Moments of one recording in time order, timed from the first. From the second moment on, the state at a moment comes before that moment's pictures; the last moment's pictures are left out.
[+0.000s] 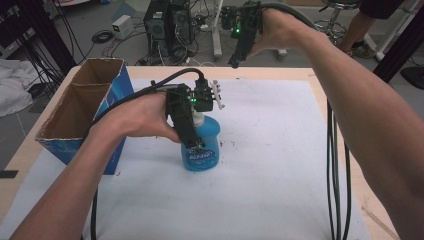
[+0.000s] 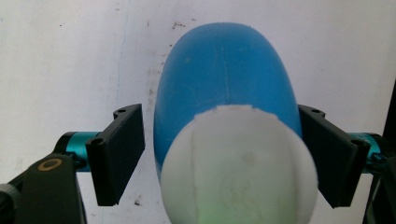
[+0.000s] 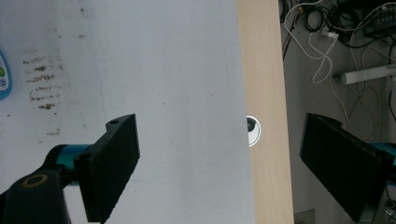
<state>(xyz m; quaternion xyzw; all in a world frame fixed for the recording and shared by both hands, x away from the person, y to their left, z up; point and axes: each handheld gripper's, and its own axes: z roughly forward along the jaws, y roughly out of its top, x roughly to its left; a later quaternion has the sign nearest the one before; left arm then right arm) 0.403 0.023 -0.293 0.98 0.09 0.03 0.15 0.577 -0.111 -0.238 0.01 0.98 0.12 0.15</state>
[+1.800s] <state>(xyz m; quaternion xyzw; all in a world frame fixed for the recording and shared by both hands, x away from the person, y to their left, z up) 0.402 0.020 -0.284 0.99 0.10 0.04 0.12 0.575 -0.110 -0.237 0.01 0.98 0.12 0.15</state>
